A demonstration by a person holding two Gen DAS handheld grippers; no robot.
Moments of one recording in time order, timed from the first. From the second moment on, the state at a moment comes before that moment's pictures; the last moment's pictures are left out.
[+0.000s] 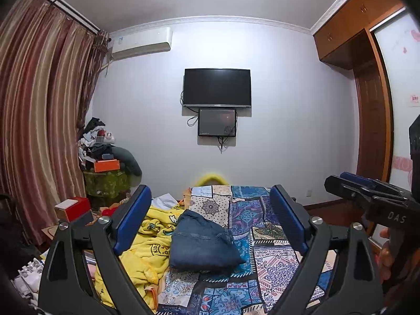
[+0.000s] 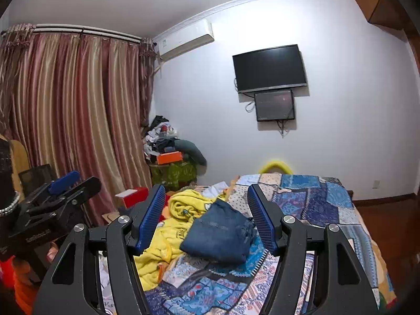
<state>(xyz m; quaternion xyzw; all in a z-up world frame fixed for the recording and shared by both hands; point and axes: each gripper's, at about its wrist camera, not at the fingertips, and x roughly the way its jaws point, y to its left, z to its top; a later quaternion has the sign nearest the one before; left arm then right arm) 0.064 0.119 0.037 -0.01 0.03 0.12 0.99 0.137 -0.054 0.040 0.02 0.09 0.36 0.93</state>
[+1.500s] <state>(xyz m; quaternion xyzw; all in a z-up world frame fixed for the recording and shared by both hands) 0.057 0.118 0.027 -0.04 0.05 0.12 0.99 0.120 -0.065 0.036 0.01 0.09 0.32 0.94</state>
